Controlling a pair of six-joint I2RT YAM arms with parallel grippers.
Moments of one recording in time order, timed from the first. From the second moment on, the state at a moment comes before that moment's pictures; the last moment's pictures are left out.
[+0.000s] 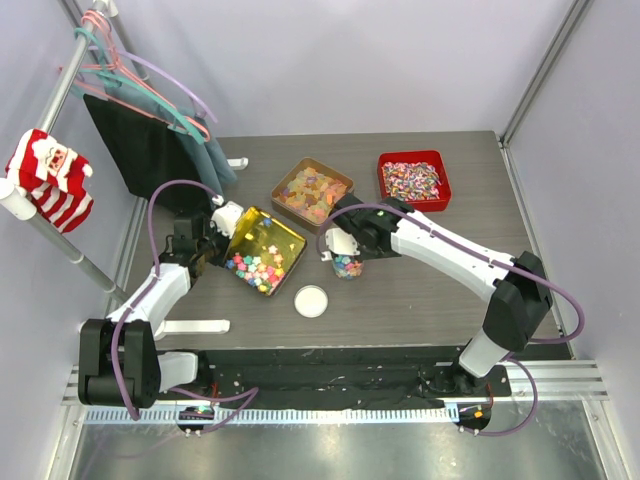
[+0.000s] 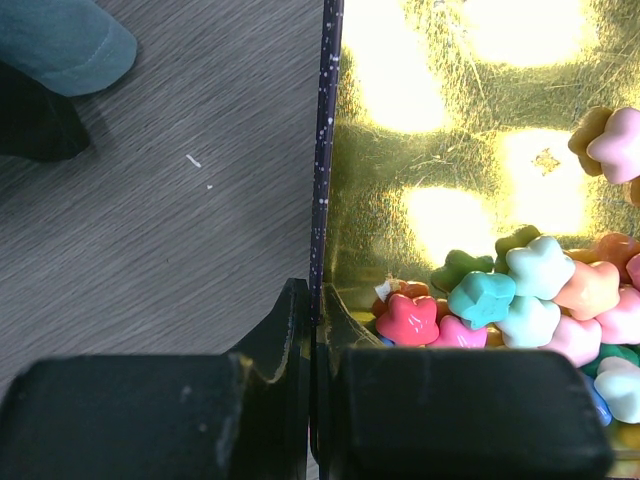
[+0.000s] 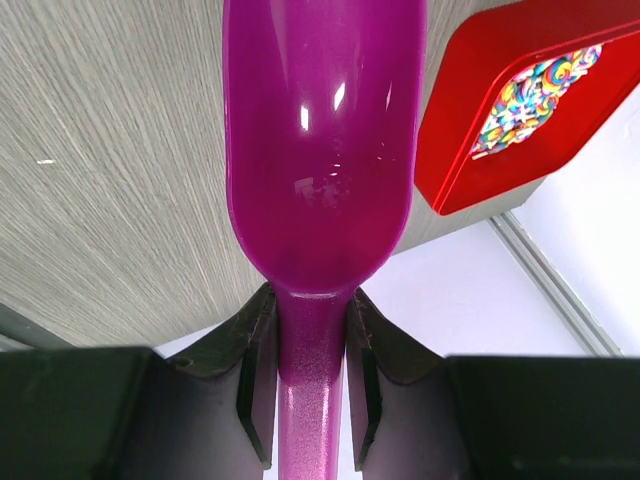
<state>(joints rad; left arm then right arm) -0.06 1.23 0.64 -0.12 0.24 0.42 0.82 1.62 1.42 -1.14 0.46 -0.85</state>
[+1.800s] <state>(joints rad) -0.05 1.61 0.93 -0.33 0.20 0.50 -0.17 1.42 0.92 -0.39 0.04 -0.51</state>
